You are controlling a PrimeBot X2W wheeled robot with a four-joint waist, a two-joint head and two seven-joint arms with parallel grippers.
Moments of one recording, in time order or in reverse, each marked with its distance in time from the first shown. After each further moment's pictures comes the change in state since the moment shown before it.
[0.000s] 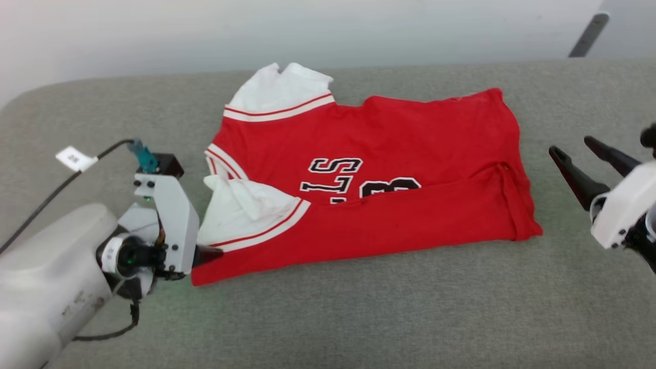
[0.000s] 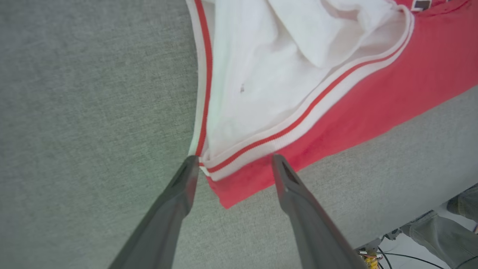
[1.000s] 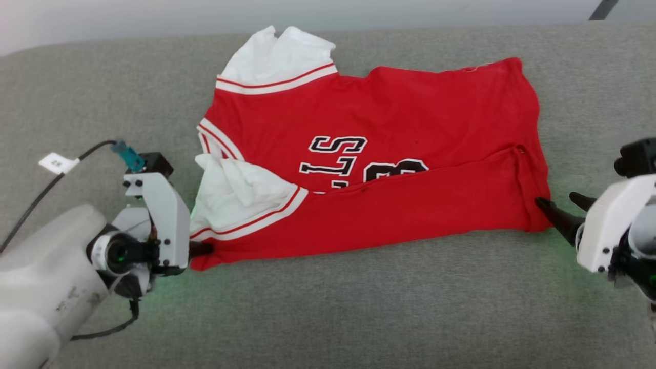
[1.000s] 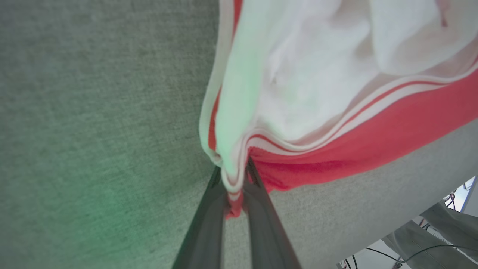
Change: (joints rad) left arm 0.048 -0.016 0.054 0.042 -0.078 -0.017 -0.006; right arm 0.272 0.279 -0.543 -0.304 -0.300 0.000 0.650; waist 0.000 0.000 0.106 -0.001
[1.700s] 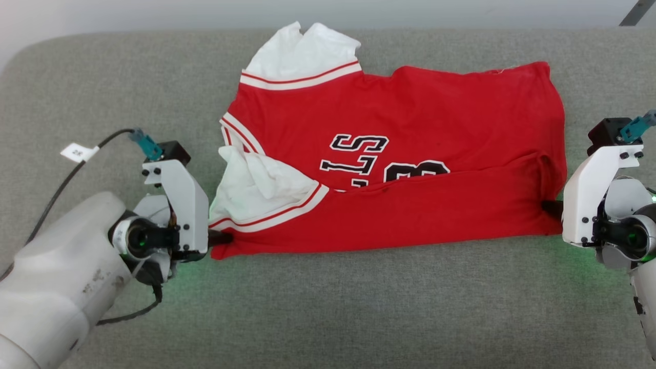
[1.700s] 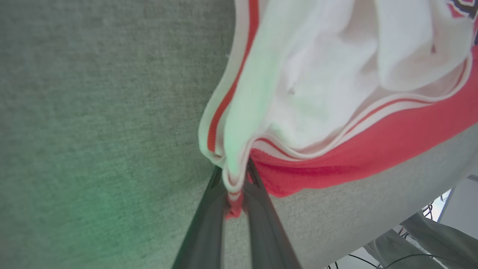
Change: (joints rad) left arm -0.042 -0.100 0.022 0.118 -0.021 -0.019 0.023; right arm -0.226 0.061 0.032 0.339 -0.095 0.000 0.195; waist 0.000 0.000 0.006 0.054
